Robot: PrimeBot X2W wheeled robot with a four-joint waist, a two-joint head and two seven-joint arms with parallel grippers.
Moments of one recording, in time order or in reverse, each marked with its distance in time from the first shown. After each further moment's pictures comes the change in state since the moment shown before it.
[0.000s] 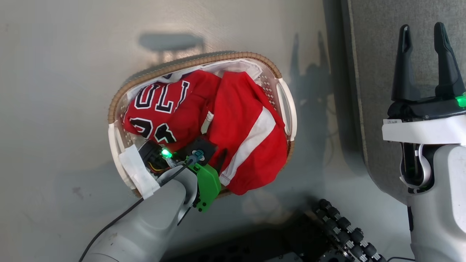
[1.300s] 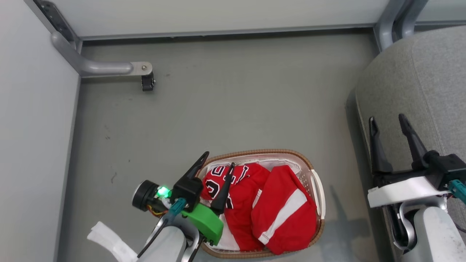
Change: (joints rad) left arm 0.471 0.000 0.474 -0.565 0.247 -0.009 -0.075; right arm 0.269 0.002 0.014 0.122 -0.123 0.000 0.000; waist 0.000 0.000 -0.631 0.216
